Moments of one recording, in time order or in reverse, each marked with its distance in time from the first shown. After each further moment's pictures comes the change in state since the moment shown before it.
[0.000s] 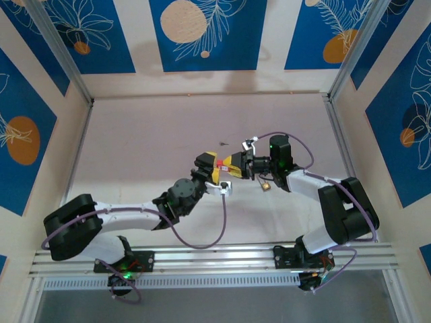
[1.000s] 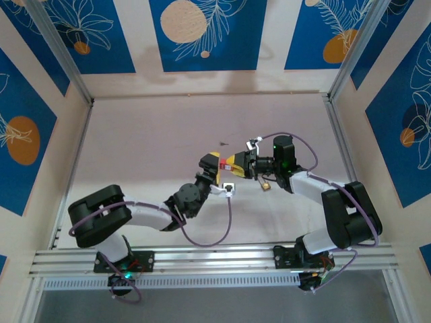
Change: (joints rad) left arm -0.008 0.203 -0.014 0.297 -0.070 0.172; right arm -0.032 -0.043 -0.020 -0.028 0.016 -0.012
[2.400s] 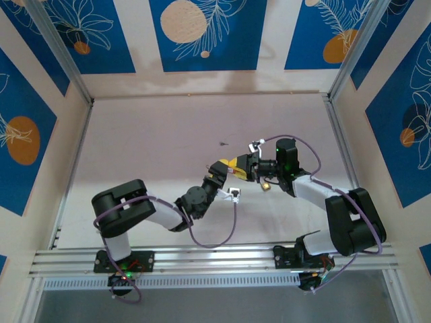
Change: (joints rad) left arm -0.012 0.185 0.038 0.161 0.021 0.156; right arm -0.004 -0.055 -0.043 -0.019 -0.004 -0.019
